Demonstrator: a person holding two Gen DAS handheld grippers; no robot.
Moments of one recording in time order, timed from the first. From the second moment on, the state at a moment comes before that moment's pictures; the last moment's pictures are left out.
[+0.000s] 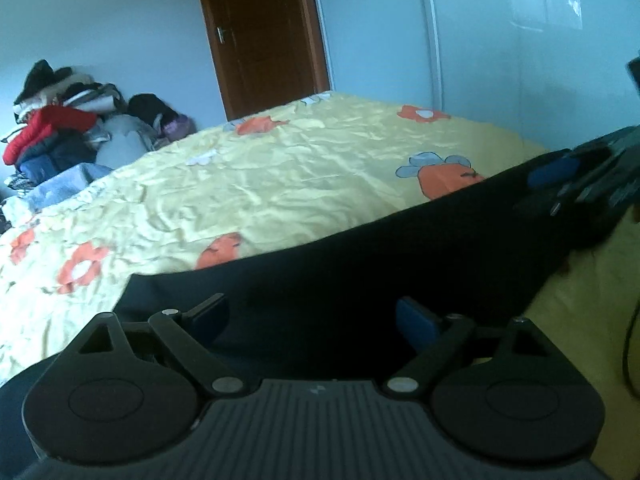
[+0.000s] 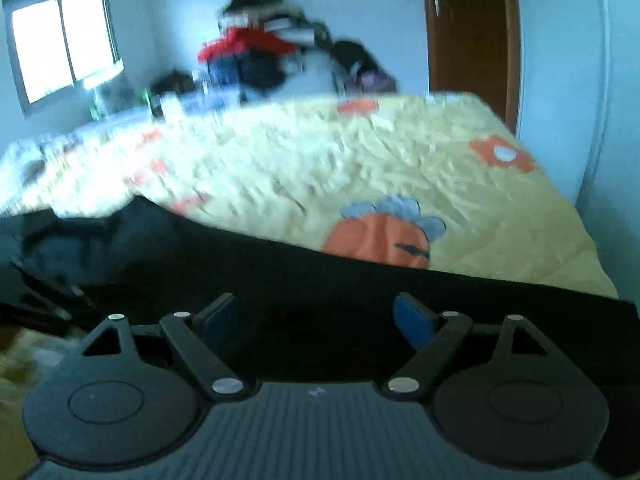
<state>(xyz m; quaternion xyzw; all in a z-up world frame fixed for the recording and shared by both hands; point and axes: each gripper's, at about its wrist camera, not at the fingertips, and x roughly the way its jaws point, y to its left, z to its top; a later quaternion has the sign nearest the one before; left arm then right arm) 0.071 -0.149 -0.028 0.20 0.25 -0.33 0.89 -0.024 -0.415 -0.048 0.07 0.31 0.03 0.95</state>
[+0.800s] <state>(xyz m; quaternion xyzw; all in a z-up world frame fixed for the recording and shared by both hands) 0.063 -0.147 -0.059 0.18 0.25 -0.34 0.89 -0.219 -0.525 -0.105 0.54 0.06 -0.20 0.82</state>
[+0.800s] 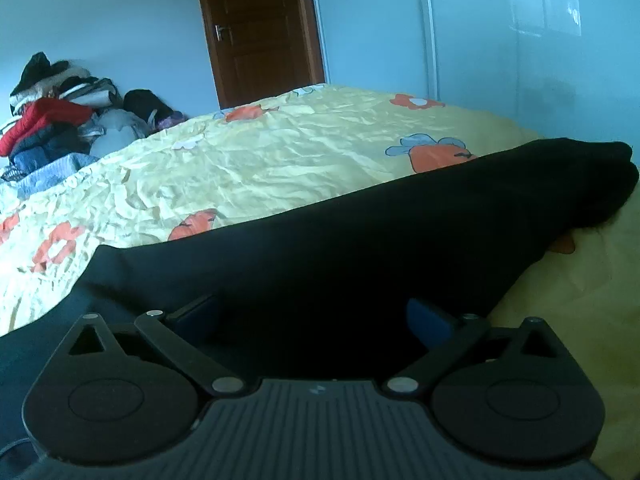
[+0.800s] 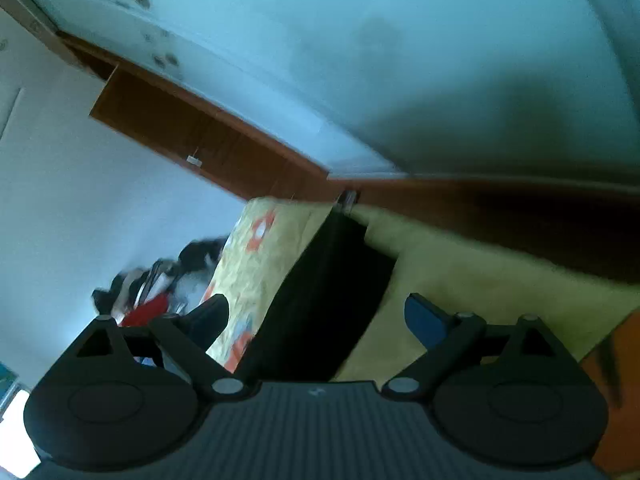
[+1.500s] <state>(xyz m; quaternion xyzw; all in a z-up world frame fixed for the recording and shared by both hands) 0.070 -0.141 -0.062 0.15 0.27 -0.35 0.88 -0.146 -0.546 -0.092 0.48 0.06 -0.18 0.86</state>
